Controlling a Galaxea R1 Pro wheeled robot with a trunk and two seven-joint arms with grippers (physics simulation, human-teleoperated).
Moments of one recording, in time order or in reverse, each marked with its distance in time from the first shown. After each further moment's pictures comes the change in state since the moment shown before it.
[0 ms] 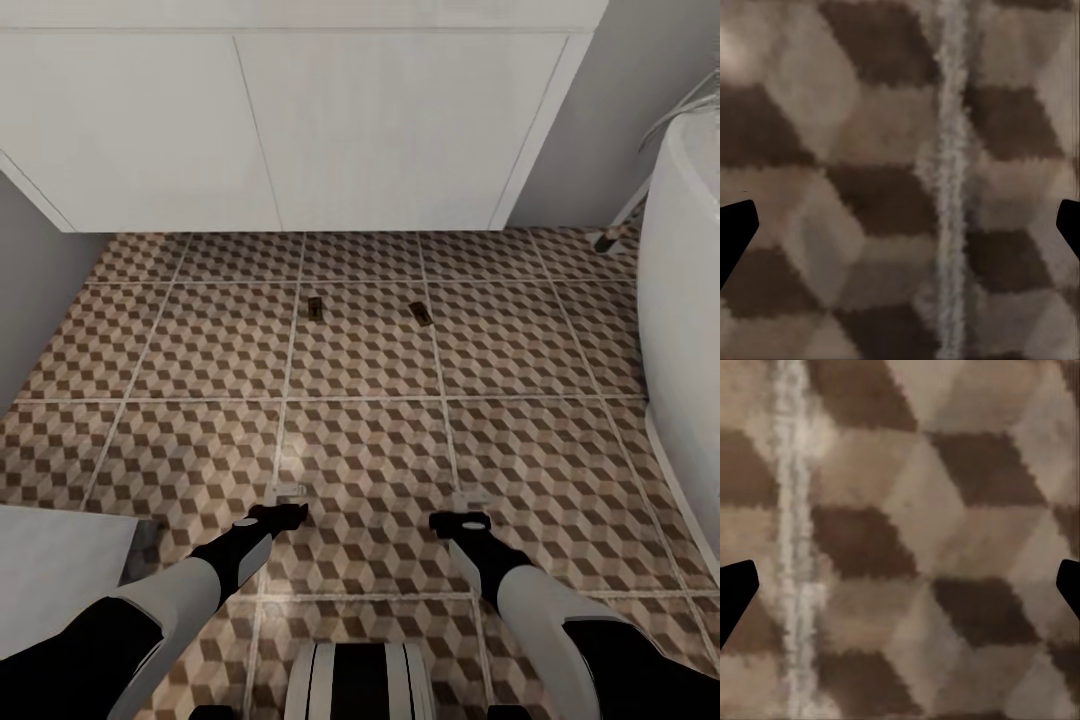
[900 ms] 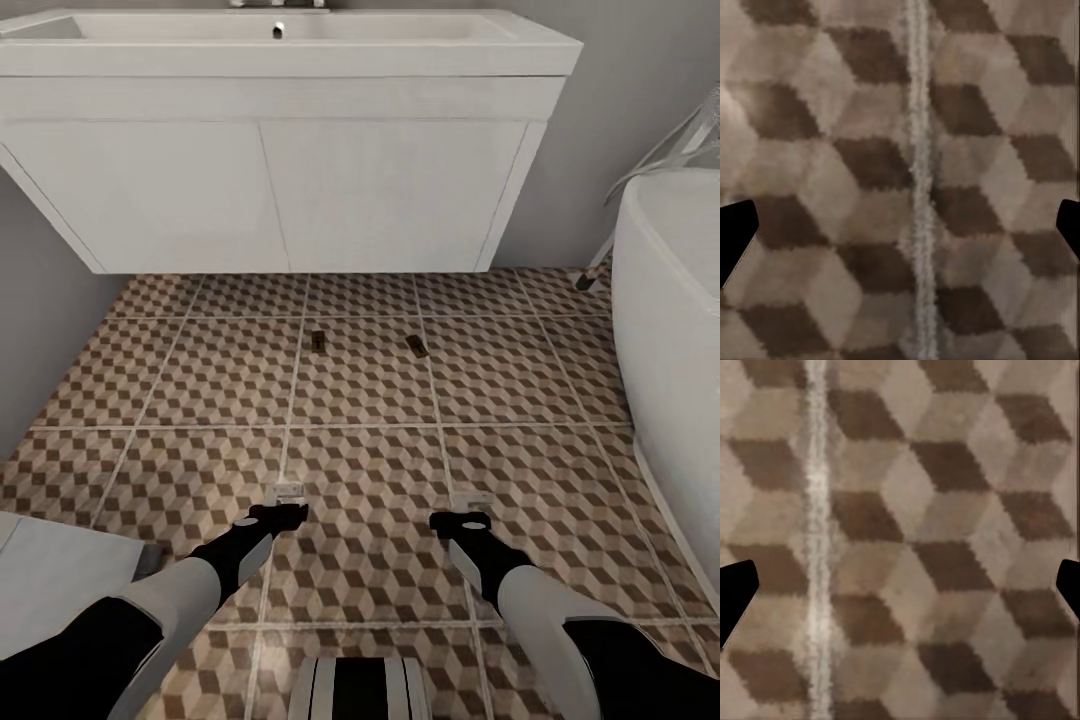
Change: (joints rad) left arm 0.000 -0.001 0.000 -0.002 -0.002 0.005 0.000; right arm 0.000 -0.001 0.001 0.000 0.000 0.000 0.000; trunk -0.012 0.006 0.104
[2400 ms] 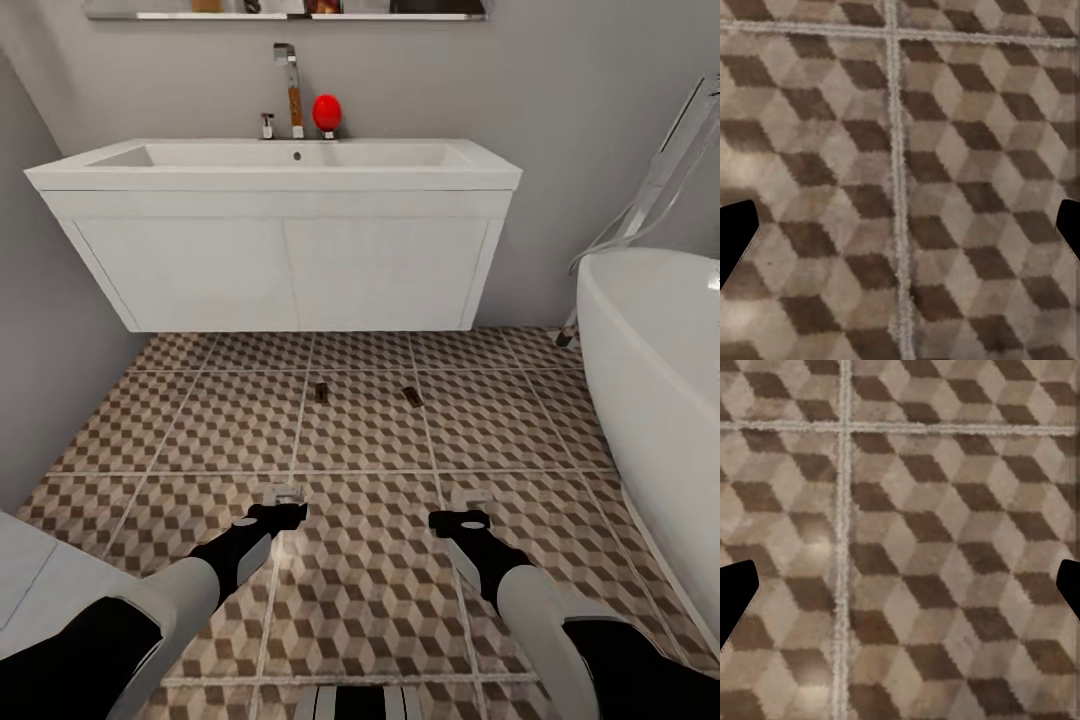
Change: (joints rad) left arm 0.000 0.004 0.000 -0.001 0.002 -0.005 -0.001; right arm 0.000 0.003 0.005 -0.005 0.010 -0.003 0.000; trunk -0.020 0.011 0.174
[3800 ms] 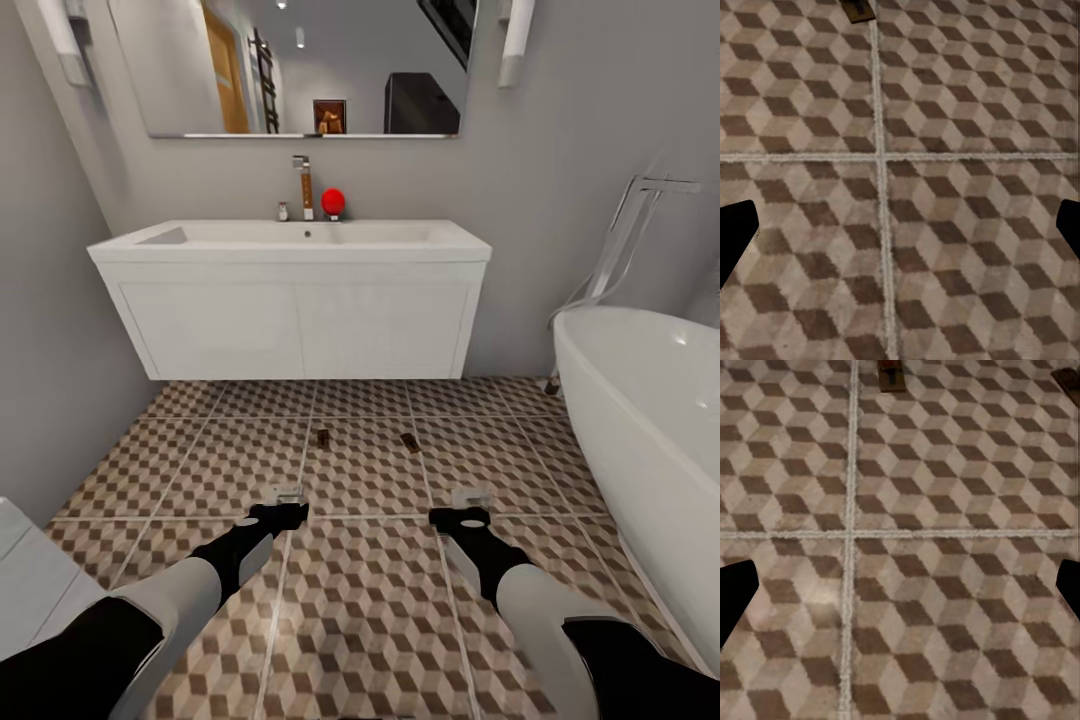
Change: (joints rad) left arm 0.000 -0.006 0.001 0.000 0.000 -0.001 0.003; right arm 0.000 0.001 0.005 -0.011 0.005 -0.009 -0.008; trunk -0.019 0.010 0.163
